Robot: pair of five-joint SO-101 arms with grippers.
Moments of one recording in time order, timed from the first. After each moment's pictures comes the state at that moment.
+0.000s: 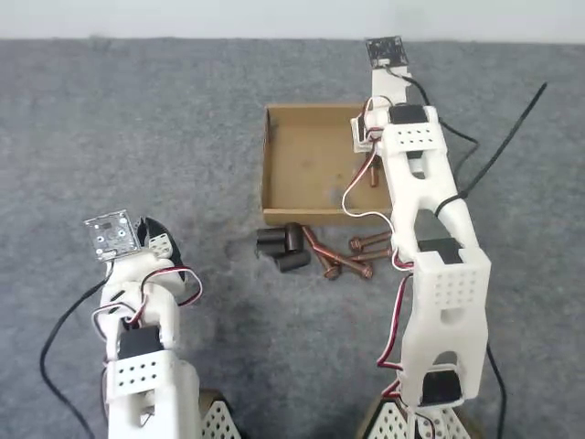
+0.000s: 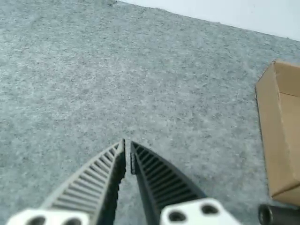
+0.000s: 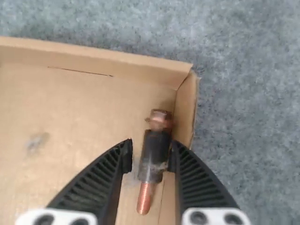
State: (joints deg) left arm -19.1 -71.8 97.5 16.4 10.2; right arm -10.8 38.2 -28.5 58.2 1.5
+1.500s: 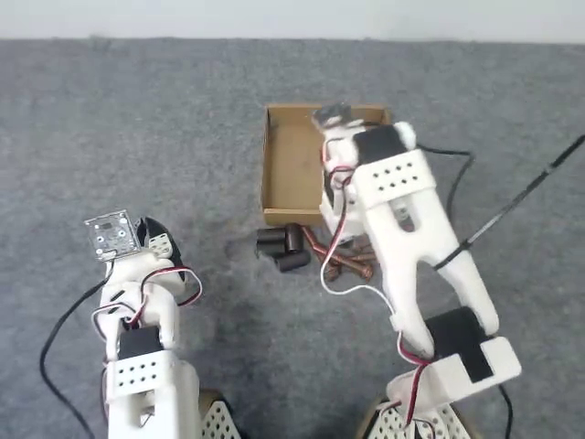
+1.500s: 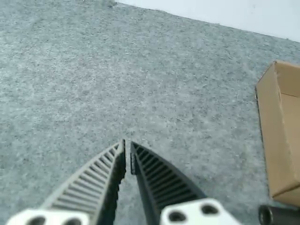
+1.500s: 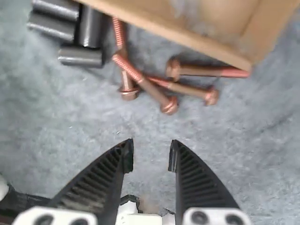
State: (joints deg) left arm -19.1 -72.0 97.5 16.4 10.0; right arm -26.7 1.8 -3.0 100.3 1.5
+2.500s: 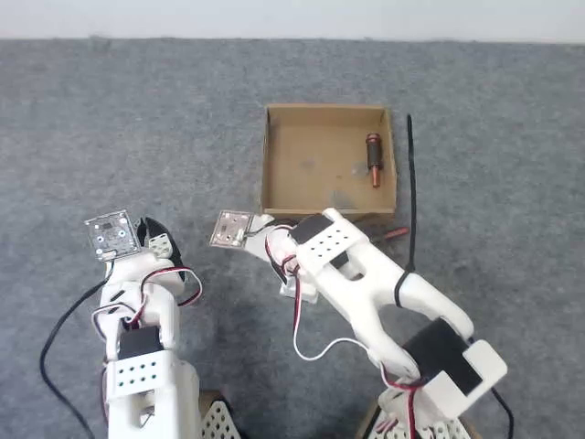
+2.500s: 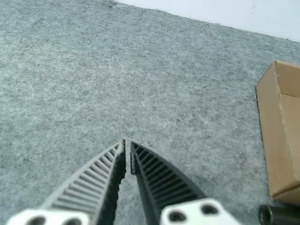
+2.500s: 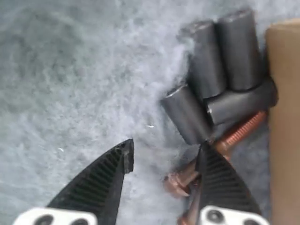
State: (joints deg) left arm -19.1 -72.0 97.5 16.4 10.0; right arm -42.1 1.1 31.2 58.4 38.2
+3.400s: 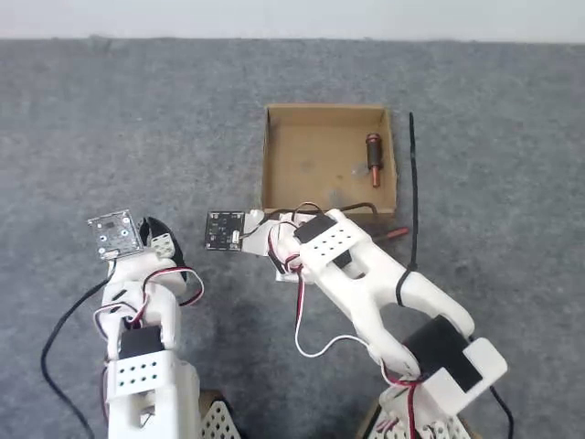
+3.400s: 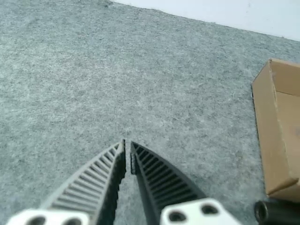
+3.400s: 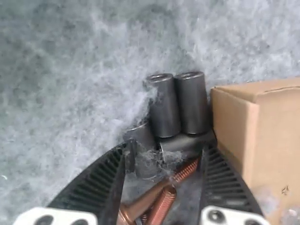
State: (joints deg) left arm -18.3 -72.0 97.5 16.4 10.0; right arm -40.5 3.3 32.2 44.4 49.5
